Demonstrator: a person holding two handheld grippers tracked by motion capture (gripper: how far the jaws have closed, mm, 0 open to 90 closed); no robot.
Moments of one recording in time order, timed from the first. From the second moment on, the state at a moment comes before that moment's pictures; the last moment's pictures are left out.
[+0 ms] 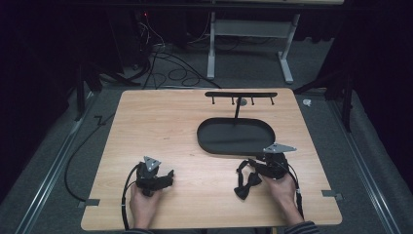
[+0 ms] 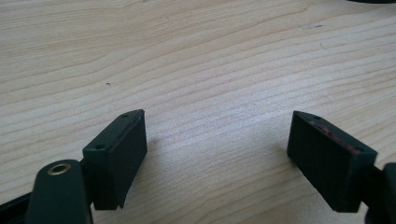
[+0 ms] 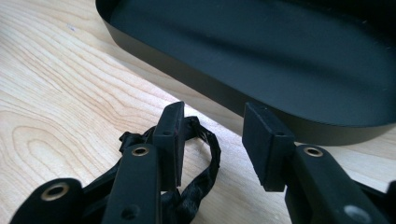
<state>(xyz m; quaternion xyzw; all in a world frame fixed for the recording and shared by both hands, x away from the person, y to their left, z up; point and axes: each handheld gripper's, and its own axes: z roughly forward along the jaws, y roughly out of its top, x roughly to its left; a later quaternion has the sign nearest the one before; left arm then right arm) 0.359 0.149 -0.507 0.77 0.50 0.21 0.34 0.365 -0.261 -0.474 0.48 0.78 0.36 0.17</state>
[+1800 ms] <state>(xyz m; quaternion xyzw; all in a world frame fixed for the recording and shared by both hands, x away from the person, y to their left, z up) 0.359 0.149 -0.507 0.77 0.50 0.21 0.34 0.348 -0.268 -0.445 0.44 0.77 0.43 0.19</state>
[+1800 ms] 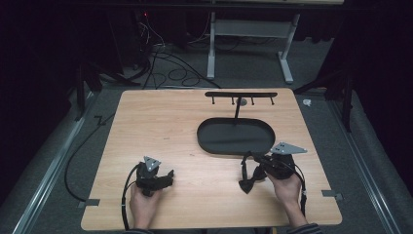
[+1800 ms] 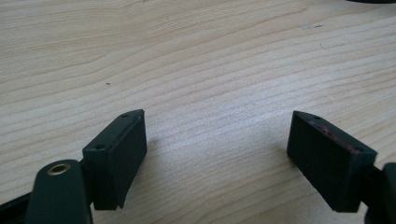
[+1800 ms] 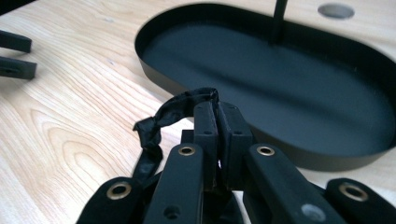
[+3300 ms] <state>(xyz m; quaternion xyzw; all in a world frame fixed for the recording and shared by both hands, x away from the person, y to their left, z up) 0.359 0.149 -0.507 0.77 0.50 0.21 0.34 0.375 -0.266 -0.369 0.40 0.76 0.45 0.24</state>
